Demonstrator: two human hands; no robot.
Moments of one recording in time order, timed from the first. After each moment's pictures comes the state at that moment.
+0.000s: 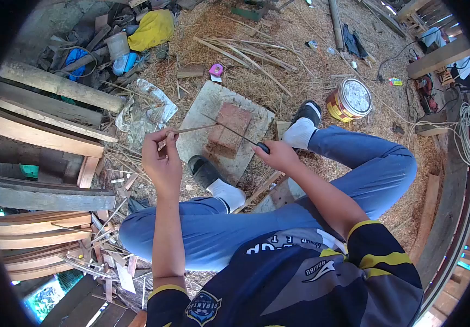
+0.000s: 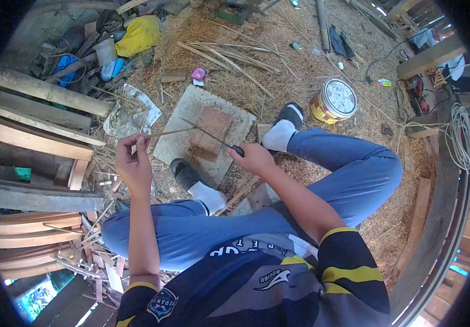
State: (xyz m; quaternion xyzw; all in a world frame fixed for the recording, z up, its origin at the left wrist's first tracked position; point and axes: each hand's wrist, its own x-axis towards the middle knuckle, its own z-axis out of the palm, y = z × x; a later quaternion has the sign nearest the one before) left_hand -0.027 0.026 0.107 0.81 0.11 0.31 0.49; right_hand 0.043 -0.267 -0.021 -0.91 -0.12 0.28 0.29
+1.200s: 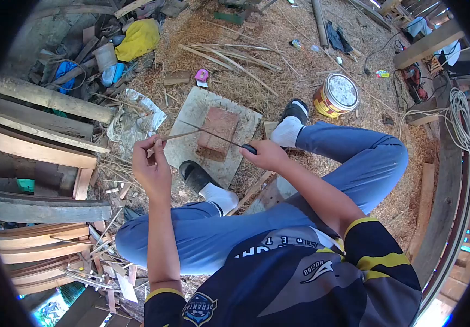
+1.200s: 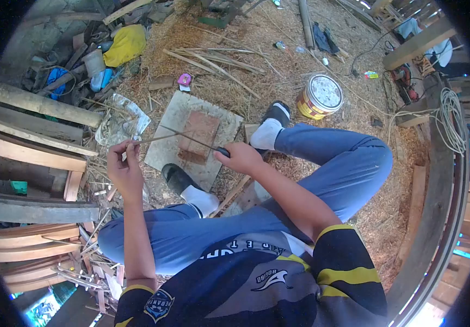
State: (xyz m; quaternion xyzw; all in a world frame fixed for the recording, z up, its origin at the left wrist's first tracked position) left_hand -0.030 0.022 0.105 0.81 0.10 0.30 0.49; right_hand 0.044 -0.270 0.004 -0.90 -0.16 0.28 0.30
